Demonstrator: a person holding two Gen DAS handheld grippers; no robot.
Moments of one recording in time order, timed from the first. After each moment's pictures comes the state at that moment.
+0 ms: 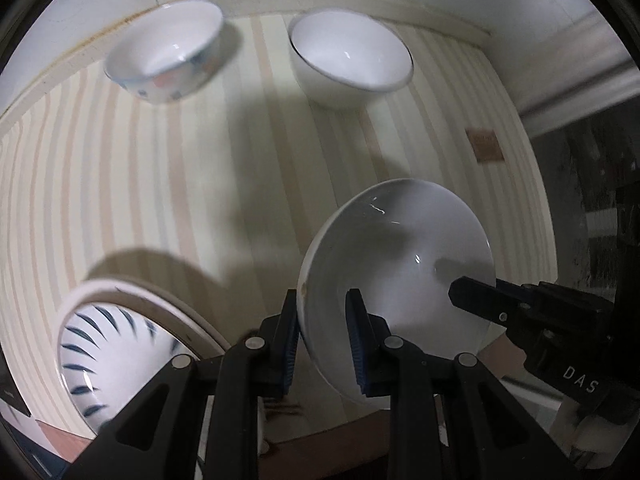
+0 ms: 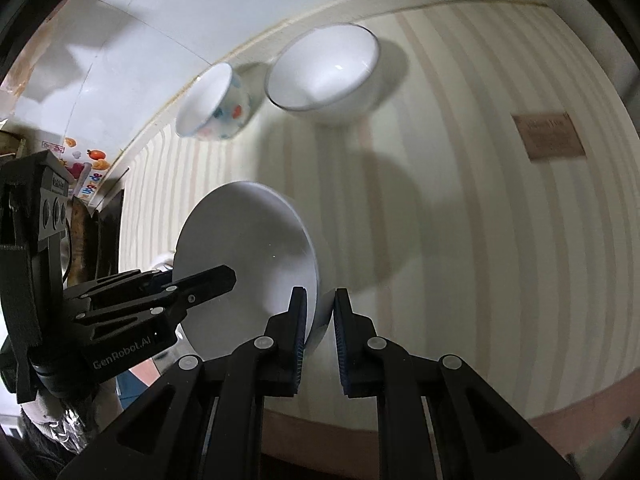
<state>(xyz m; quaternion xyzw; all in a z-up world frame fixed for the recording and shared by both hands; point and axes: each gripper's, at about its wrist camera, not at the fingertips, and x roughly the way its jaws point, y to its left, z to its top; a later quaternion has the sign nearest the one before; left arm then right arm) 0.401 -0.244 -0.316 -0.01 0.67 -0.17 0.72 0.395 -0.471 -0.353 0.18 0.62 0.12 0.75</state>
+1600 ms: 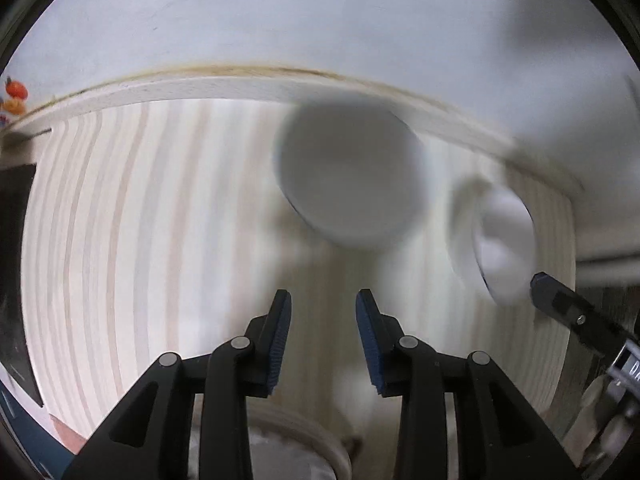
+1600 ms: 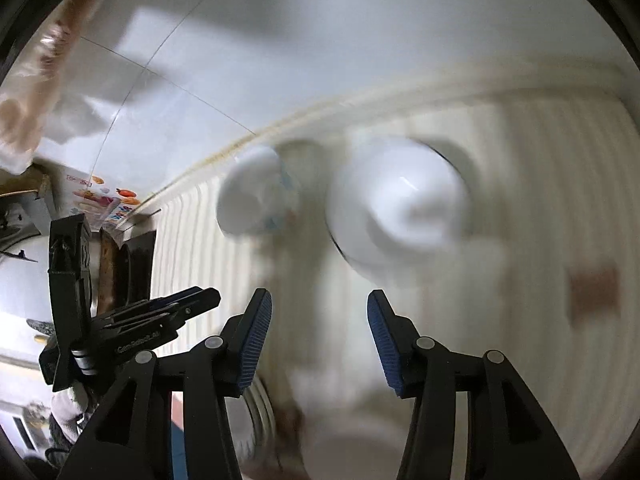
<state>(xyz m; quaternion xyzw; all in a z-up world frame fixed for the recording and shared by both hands) 0.553 -0.126 -0.310 -0.12 0.64 -0.02 0.76 0.560 -0.419 -0.312 0.17 0.58 0.19 0.77</state>
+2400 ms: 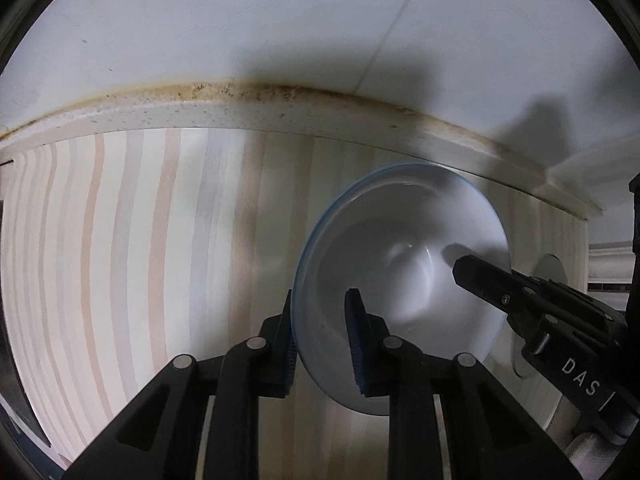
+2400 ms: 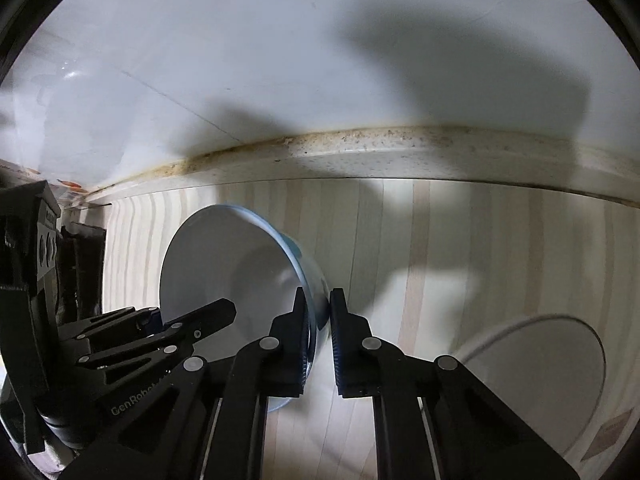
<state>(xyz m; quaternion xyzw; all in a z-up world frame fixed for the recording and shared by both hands) 0.609 -0.142 -0.349 -0.11 0.65 -0.04 0.75 0.657 -0.331 -0.373 0.09 0.63 0.18 0.75</state>
